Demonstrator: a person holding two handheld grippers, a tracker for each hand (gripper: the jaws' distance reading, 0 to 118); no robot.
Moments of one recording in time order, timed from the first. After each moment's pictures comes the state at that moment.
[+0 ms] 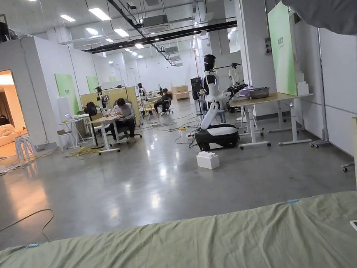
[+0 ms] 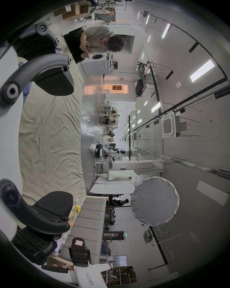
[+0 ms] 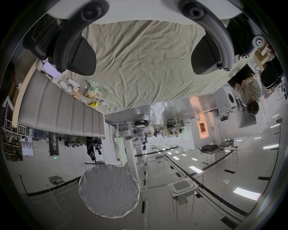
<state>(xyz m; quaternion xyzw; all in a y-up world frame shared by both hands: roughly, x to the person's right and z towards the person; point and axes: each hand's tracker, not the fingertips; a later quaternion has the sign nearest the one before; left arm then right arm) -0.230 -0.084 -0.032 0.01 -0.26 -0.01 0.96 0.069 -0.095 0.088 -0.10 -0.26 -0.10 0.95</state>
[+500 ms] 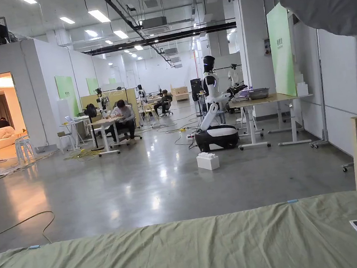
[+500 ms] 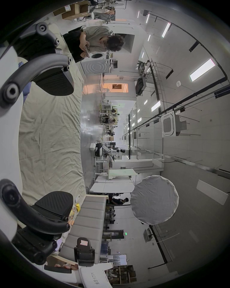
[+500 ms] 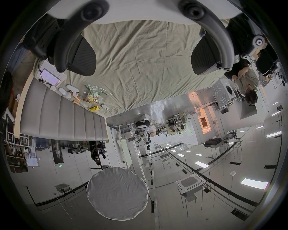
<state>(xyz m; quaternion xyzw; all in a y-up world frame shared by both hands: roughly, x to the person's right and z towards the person) -0.231 -0.081 -0.026 0.01 -0.27 -0.01 0.96 0.079 -0.085 0.100 -0.09 -0.26 -0.15 0.95</state>
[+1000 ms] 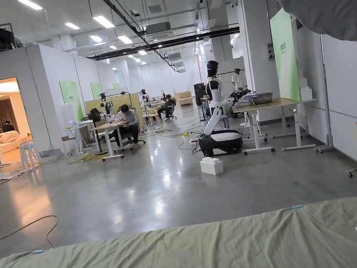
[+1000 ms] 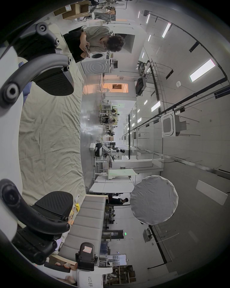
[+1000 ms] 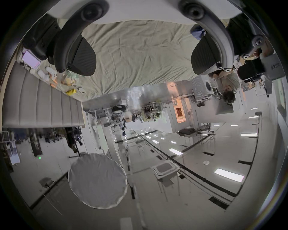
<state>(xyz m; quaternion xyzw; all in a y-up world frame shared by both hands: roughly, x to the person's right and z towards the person) -0.234 -0.081 -0.024 0.01 -0.26 -0.01 0.96 0.090 -0.099 0.119 0.01 -0.14 -0.10 0.99</state>
